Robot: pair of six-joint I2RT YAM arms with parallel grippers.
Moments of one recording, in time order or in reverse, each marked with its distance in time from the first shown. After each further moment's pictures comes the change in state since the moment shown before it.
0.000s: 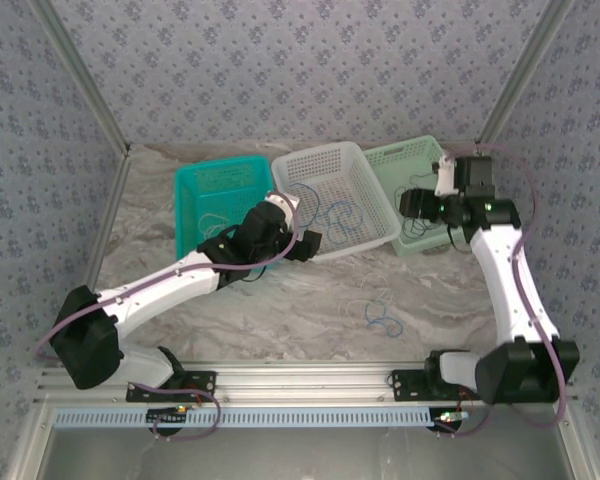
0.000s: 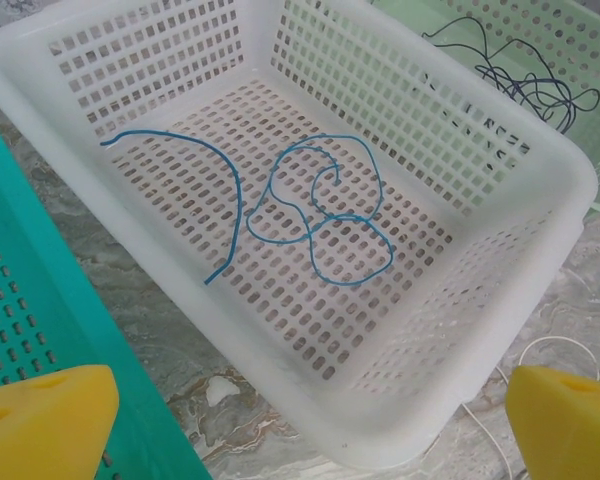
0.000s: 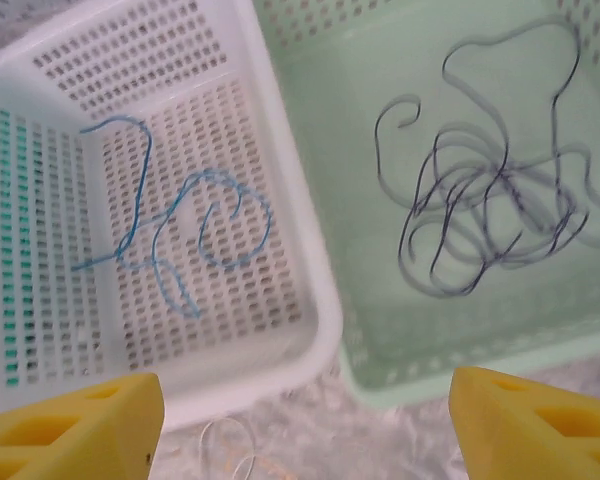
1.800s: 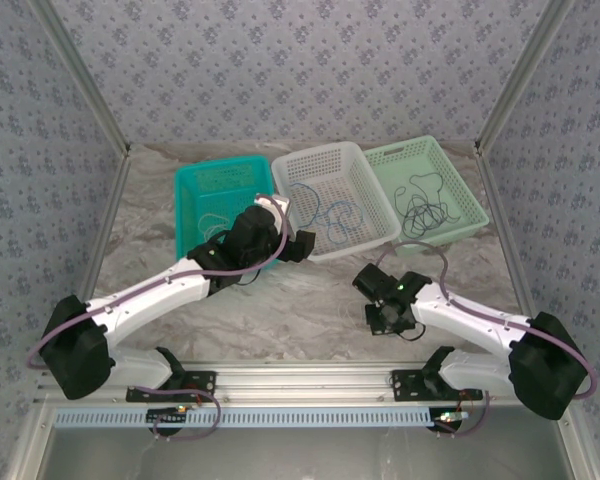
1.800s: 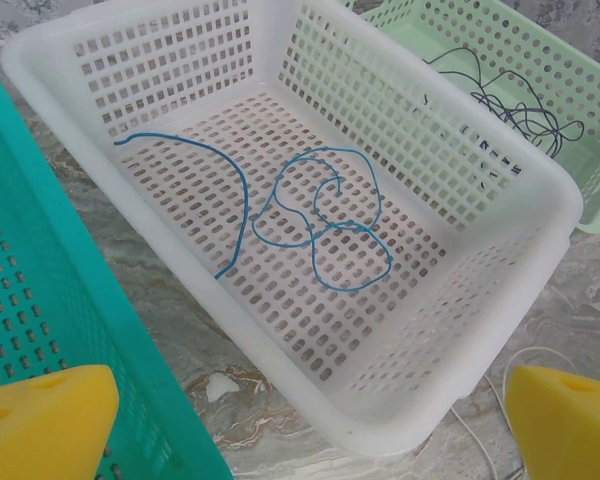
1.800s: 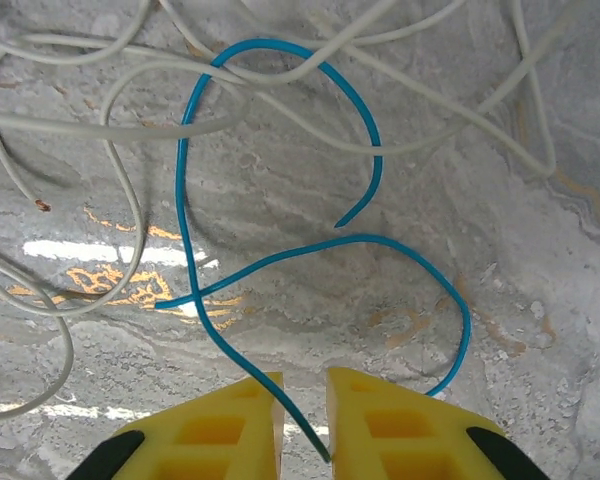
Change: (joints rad) left arm 0.013 -0.070 -0.068 0.044 0.011 -0.037; right arm 0.769 -0.042 -0.581 -0.086 0.309 0.525
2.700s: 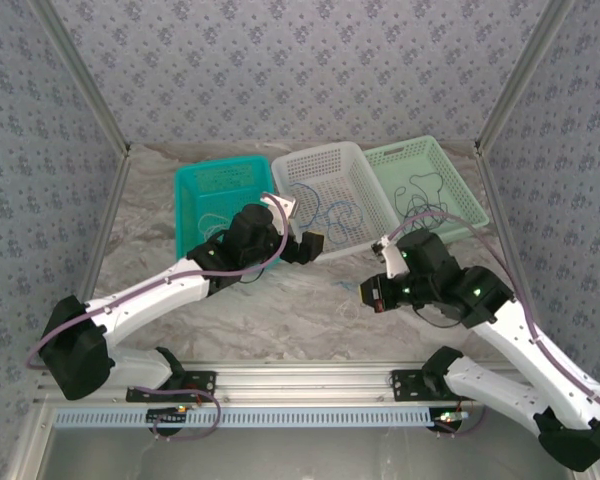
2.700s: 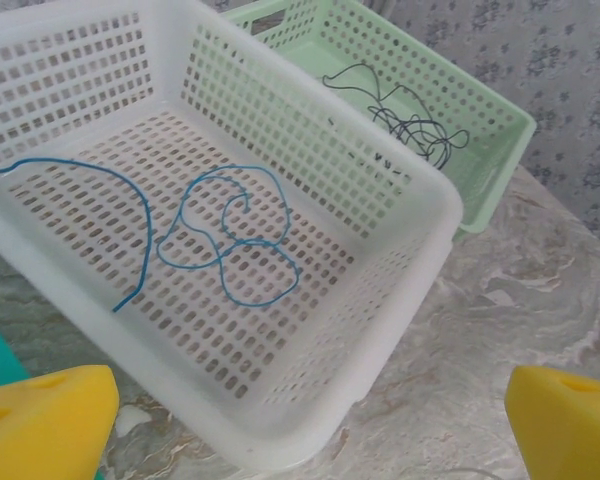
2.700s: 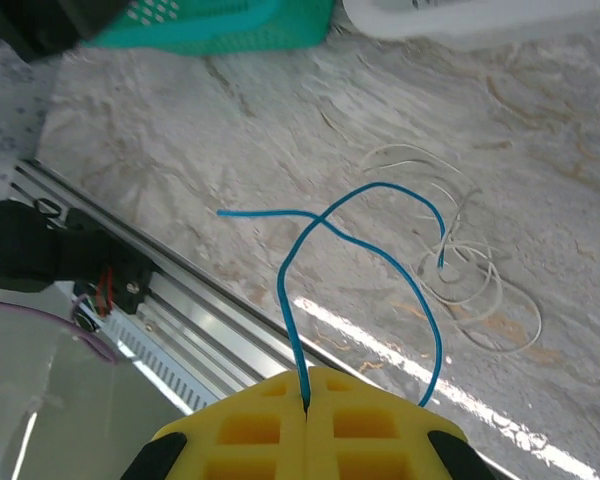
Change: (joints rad) left arm 0.000 -0.003 0.000 0.082 0.174 0.001; right arm -0.112 -0.339 0.383 -0.092 -0.418 -0.175
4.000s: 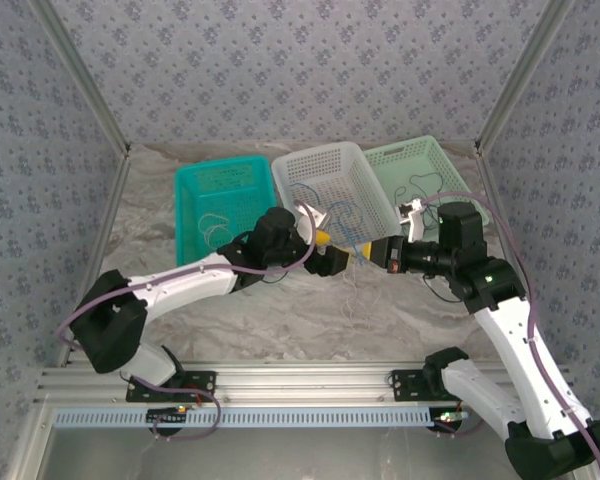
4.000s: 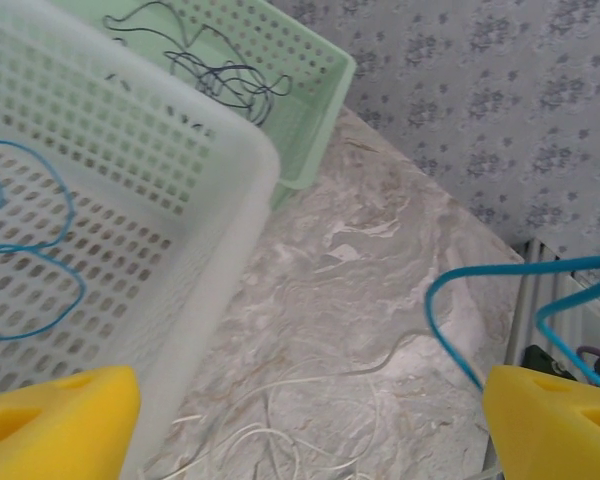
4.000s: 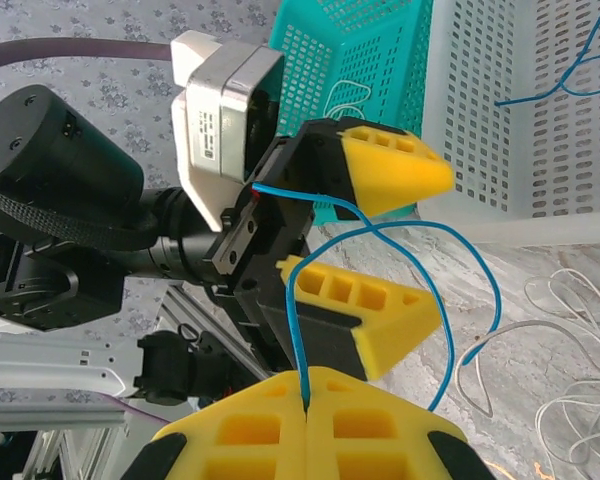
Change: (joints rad) left arm -0.052 0.211 0.020 0.232 0.332 -0.016; right arm -0.371 0.013 -0.007 0.273 -0.367 0.008
